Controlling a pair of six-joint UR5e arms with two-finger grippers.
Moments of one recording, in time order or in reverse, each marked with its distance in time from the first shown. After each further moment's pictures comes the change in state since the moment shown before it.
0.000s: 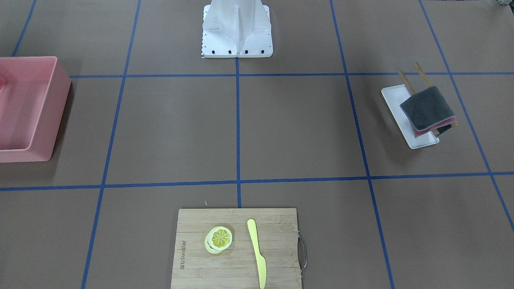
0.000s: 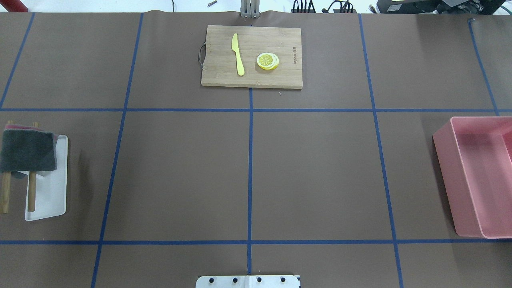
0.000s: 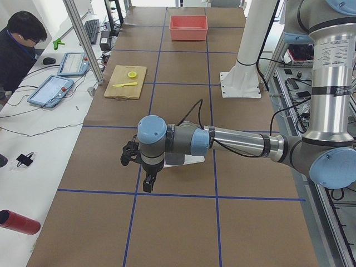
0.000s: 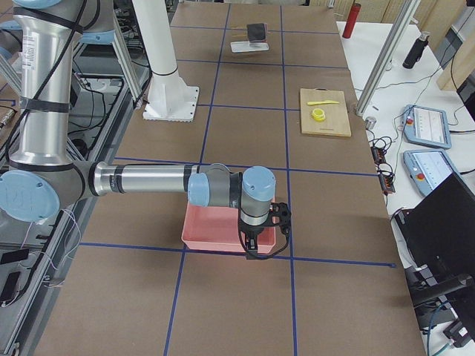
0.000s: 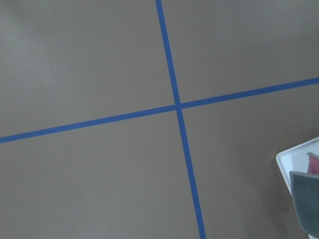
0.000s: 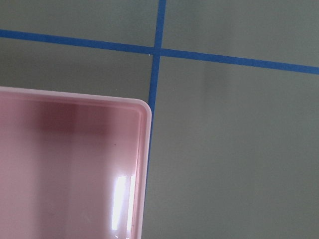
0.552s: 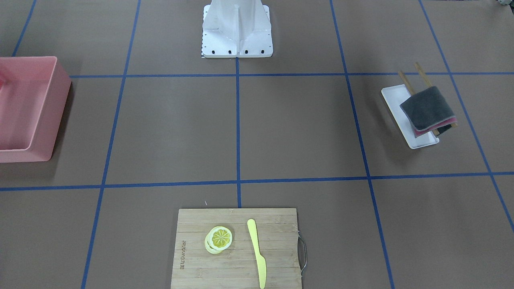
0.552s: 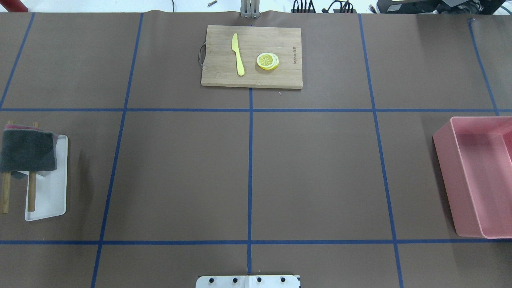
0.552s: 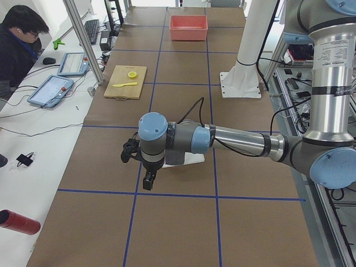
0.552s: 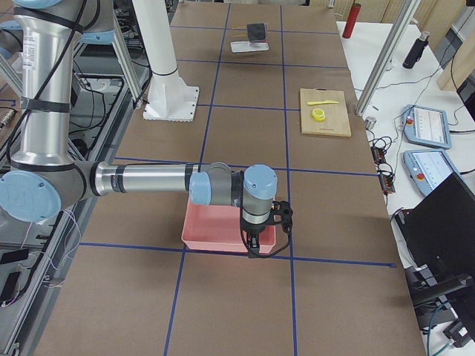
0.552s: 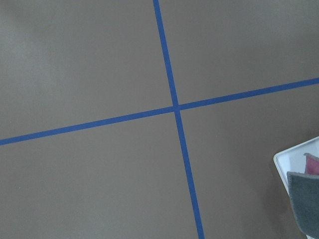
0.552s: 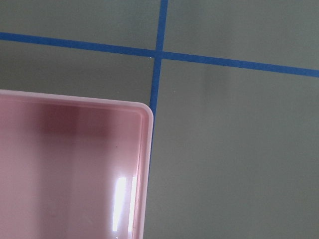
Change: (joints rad) left arm 0.002 0.006 -0.033 0.002 0.005 0.005; right arm -0.001 0.006 0.000 0.001 0.004 0.001
